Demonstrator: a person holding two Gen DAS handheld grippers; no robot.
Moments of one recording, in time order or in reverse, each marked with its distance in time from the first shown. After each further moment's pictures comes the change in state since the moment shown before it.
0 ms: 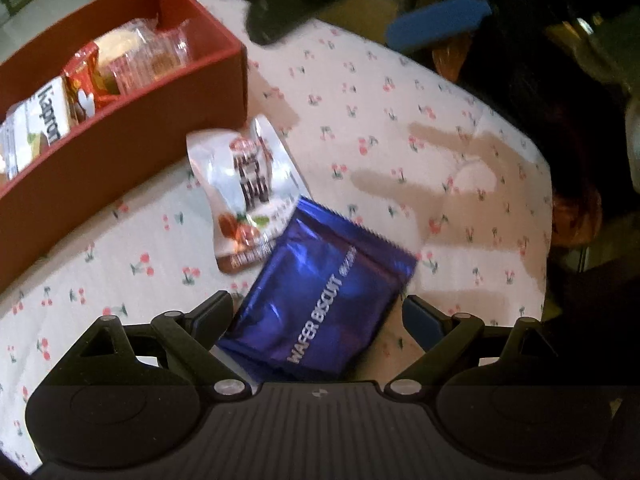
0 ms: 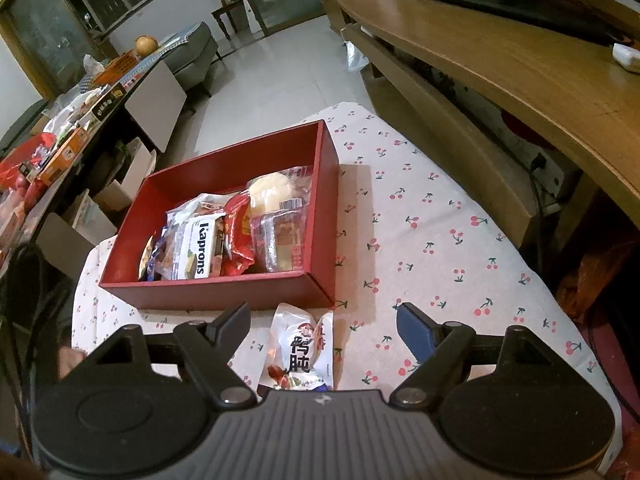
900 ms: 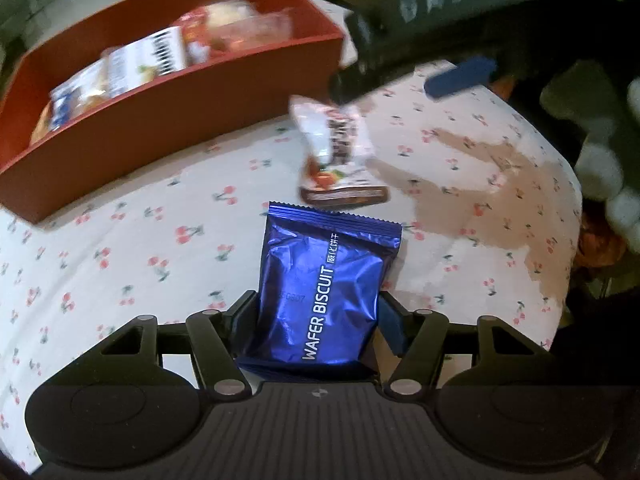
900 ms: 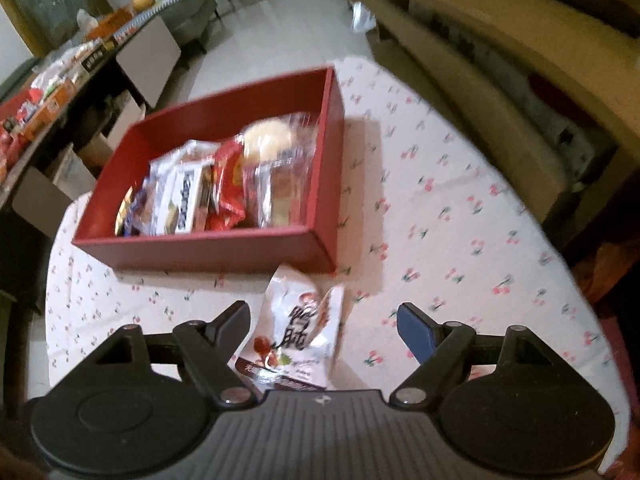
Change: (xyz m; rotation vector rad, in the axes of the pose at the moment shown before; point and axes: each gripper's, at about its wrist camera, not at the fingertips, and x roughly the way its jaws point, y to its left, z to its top) left arm -0.029 0.025 -0.034 -0.182 -0.038 0.108; right arm 0.043 0.014 -0.011 -0.054 0.125 -0.047
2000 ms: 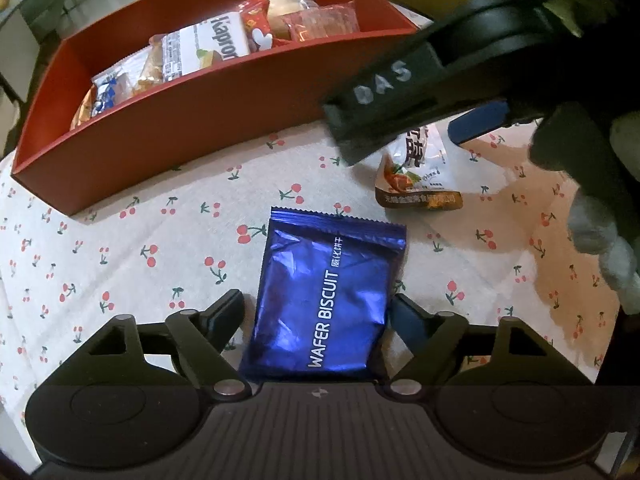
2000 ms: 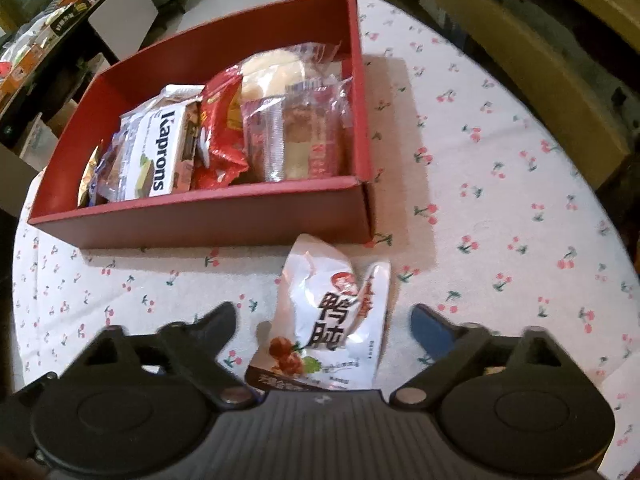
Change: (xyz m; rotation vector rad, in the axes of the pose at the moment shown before) left arm 0.020 0.011 0.003 -0.035 -0.007 0.115; right arm 0.053 0.027 -0.002 0.009 0.105 -0.076
